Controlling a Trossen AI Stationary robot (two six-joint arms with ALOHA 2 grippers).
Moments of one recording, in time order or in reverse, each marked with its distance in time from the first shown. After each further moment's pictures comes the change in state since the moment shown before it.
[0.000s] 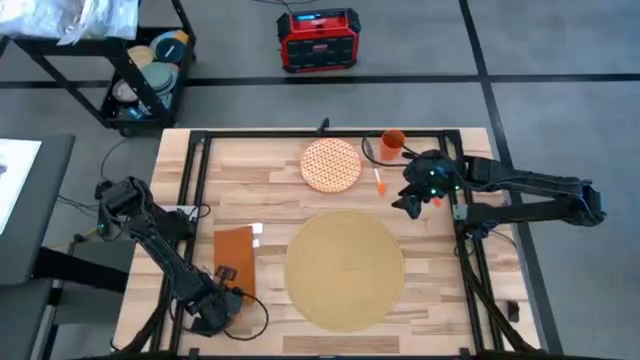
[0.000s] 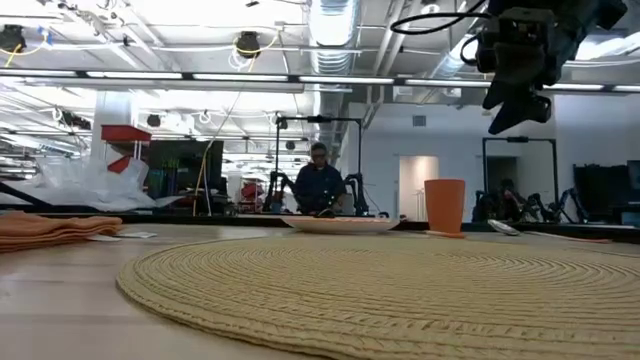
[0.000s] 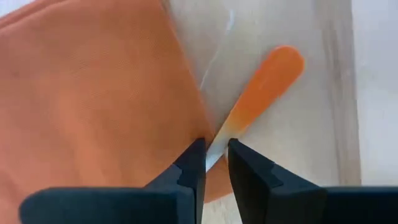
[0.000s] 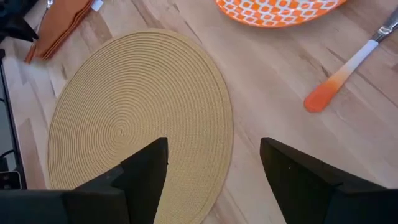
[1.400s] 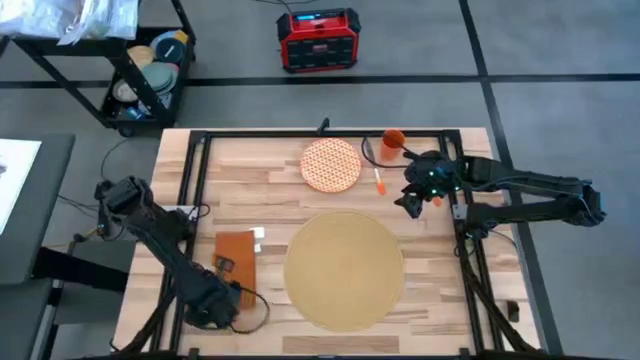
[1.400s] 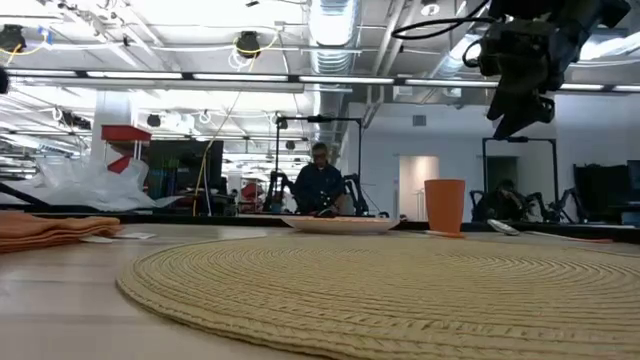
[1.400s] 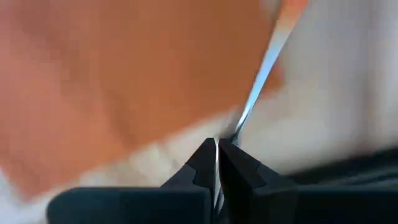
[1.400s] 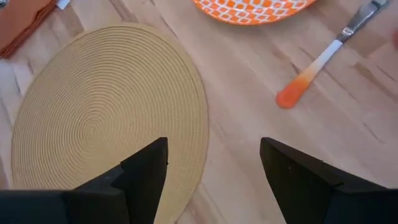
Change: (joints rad) left arm 0.036 0.003 0.161 -0.489 0.080 0.116; right arm -0.002 0.000 0.000 -0.045 0.079 -0.051
